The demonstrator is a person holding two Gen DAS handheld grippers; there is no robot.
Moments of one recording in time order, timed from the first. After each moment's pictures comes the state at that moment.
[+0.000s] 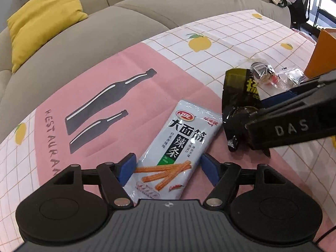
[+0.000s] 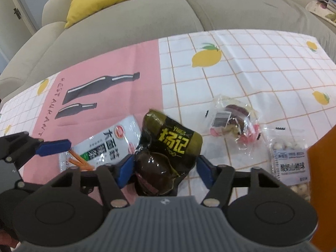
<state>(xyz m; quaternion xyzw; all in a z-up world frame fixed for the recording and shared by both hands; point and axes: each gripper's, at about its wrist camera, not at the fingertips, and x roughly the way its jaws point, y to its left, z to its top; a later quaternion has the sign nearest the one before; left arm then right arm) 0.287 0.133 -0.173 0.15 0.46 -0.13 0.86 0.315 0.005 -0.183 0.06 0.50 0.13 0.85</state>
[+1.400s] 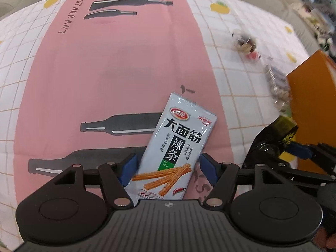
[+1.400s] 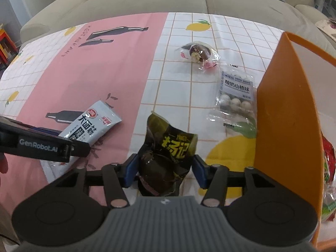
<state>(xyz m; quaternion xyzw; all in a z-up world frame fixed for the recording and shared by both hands) 0.178 0.115 -0.161 -0.11 0.59 -0.01 0.80 0.187 -0.073 -0.172 -0.04 0.51 0.18 0.84</state>
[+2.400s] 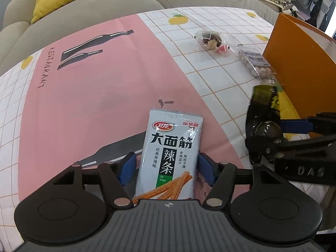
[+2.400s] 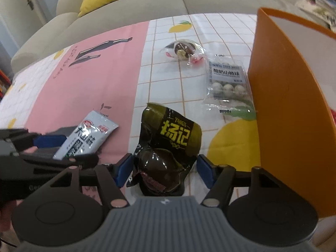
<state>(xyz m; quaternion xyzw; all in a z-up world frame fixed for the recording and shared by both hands) 0.163 0.080 -0.171 0.04 0.50 -0.07 0.86 0.171 -0.075 -0.189 0.02 0.48 0.15 0.86</state>
